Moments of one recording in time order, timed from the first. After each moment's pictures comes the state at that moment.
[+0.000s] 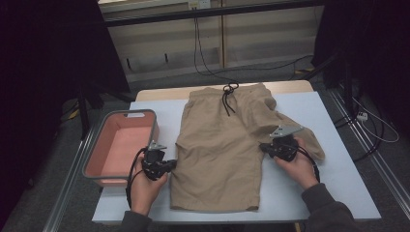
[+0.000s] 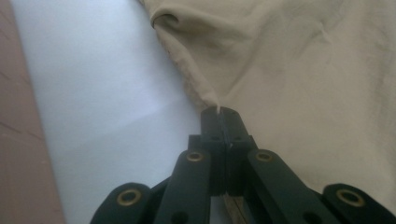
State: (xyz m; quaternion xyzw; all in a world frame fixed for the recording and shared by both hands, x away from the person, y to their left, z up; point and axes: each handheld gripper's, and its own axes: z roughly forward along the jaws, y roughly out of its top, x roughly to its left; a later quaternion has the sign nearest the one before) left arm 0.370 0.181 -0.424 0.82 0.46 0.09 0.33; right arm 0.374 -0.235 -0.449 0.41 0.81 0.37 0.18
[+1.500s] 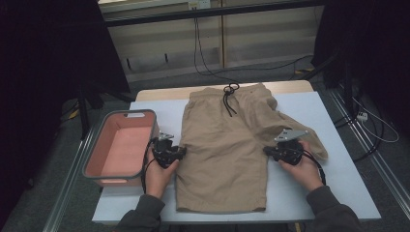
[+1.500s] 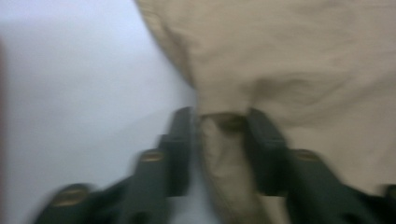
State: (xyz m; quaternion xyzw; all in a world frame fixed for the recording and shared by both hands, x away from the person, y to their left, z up) left arm 0.417 0.159 -0.452 0.79 0.48 0.12 0.36; right arm 0.367 -0.246 -0.457 0.41 0.81 0.37 0.18
